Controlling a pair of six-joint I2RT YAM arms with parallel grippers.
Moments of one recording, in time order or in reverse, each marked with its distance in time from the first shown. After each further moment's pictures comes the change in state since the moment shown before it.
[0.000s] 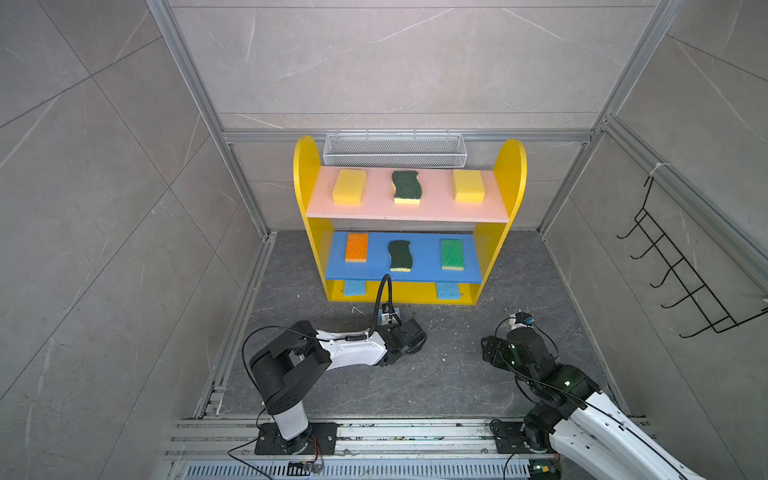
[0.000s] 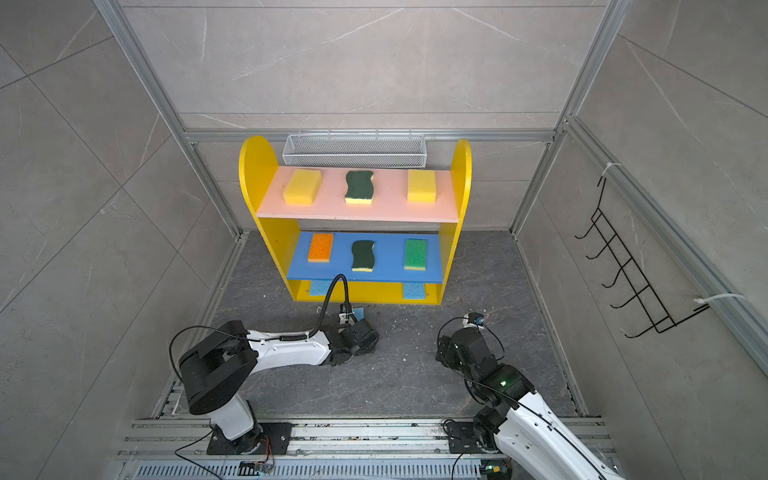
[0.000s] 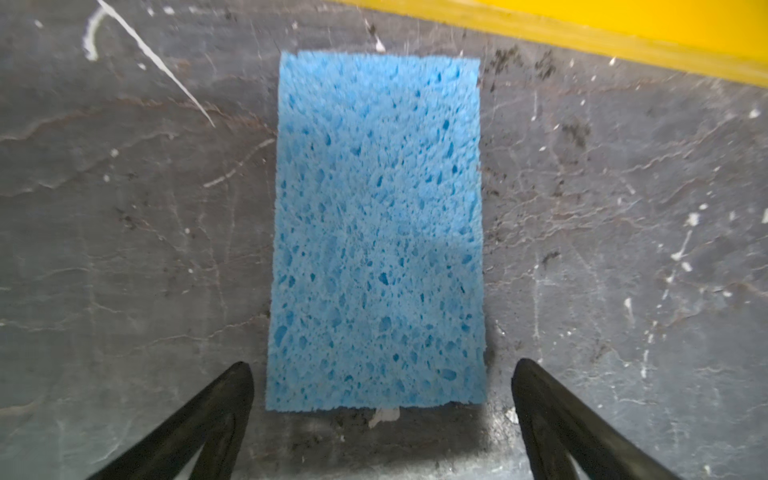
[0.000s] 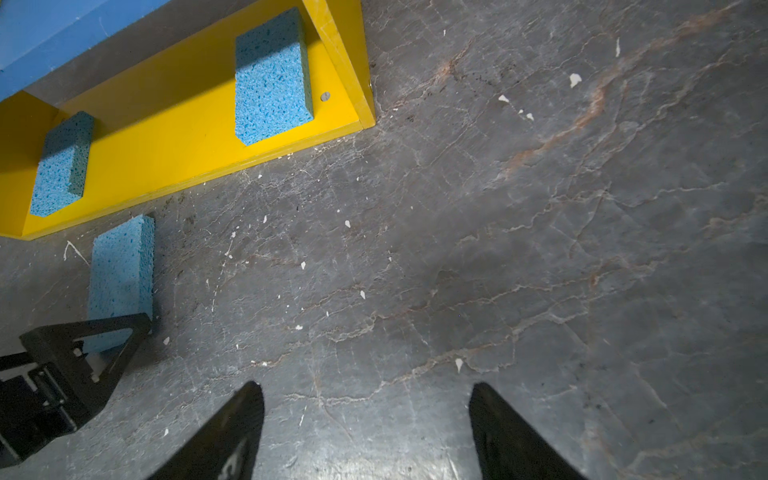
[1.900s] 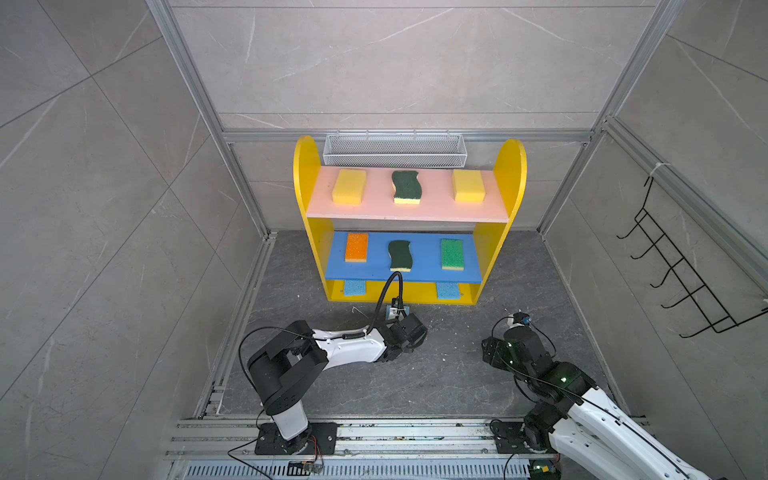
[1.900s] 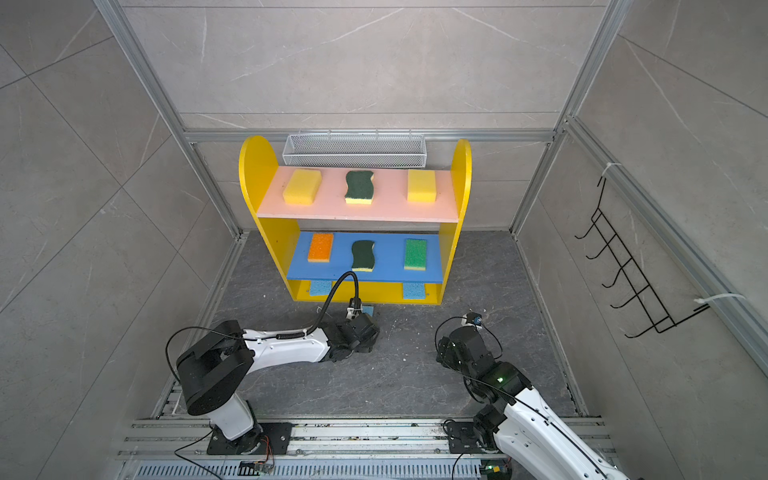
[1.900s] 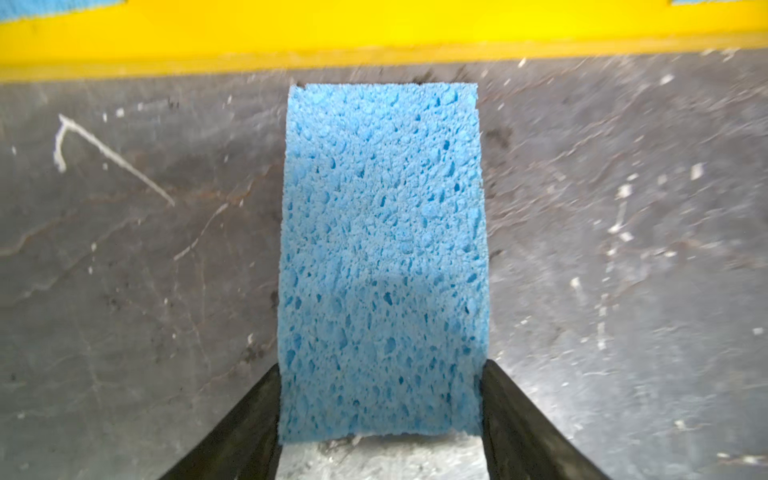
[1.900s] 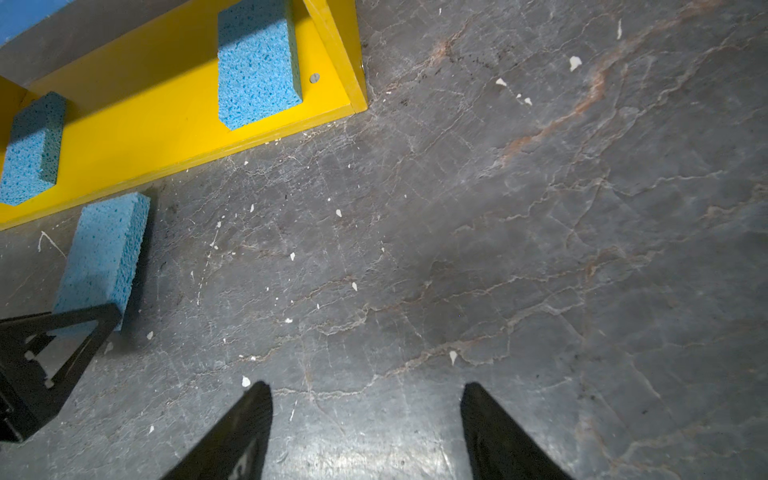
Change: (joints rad) left arm 0.017 -0.025 0.035 0.047 0.016 0.264; right arm 0.000 0.031 0.006 -0.015 -0.005 0.000
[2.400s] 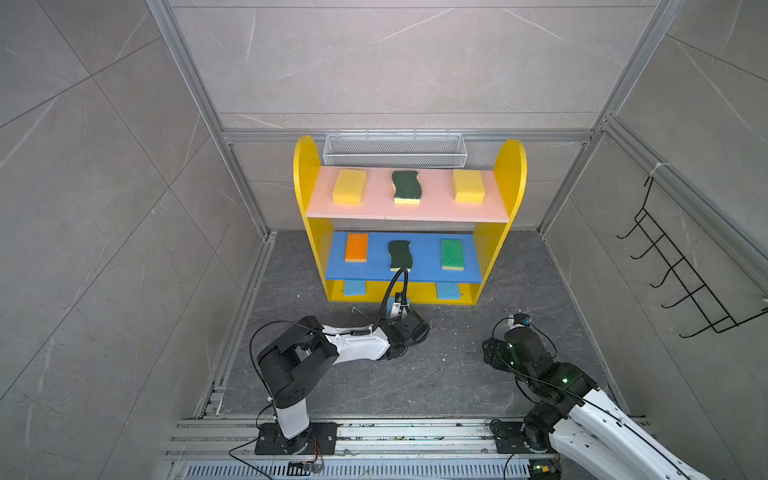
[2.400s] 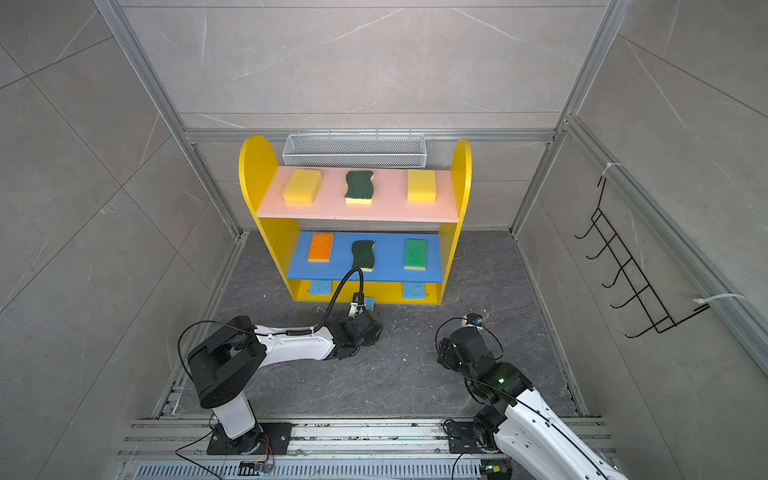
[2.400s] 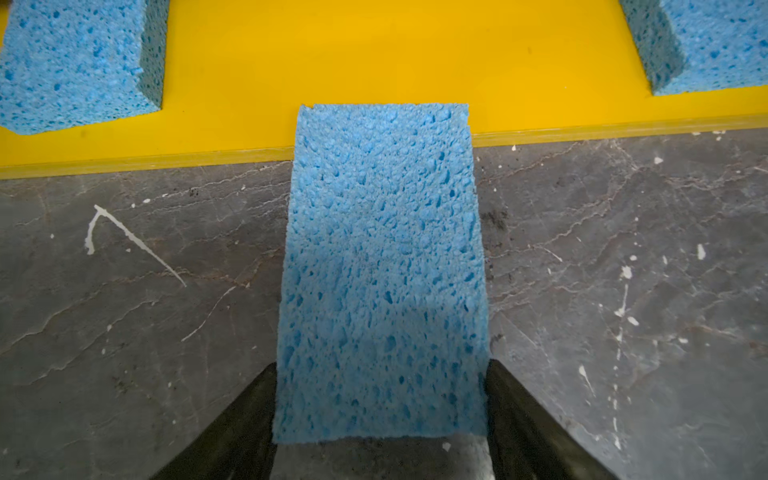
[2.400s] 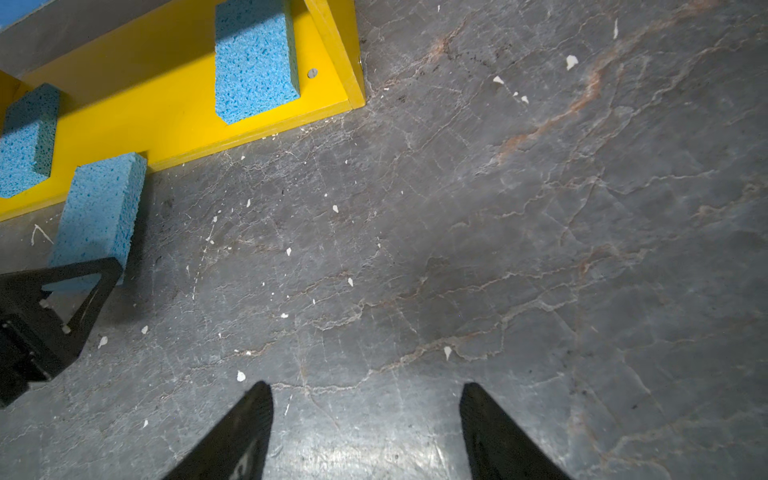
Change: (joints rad) left arm 0.025 0.072 0.006 0.132 -0.111 0.065; right arm 0.000 -0.002 0.000 -0.015 0.000 -0.011
